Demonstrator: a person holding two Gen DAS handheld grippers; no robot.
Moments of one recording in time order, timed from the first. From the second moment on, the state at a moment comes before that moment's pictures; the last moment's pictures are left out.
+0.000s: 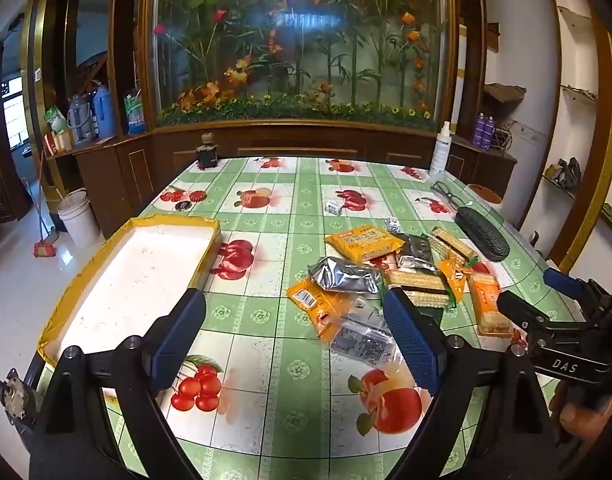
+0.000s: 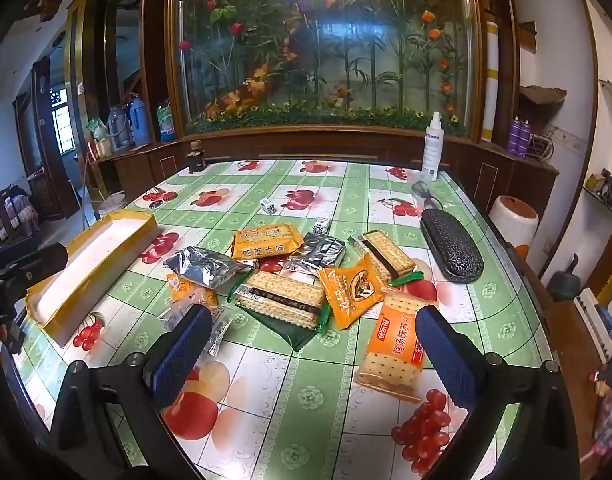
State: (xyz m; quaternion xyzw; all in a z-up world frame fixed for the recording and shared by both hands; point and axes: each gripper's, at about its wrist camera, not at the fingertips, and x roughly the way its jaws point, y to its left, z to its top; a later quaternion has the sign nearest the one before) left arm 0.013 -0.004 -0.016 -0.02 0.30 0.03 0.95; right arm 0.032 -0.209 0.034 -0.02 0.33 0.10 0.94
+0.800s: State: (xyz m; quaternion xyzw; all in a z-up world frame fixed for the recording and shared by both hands) left arm 0.032 -0.011 -0.048 0.00 0.34 0.06 0.94; right arm 0.045 -0.217 0.011 -0.03 0.36 0.09 0.93
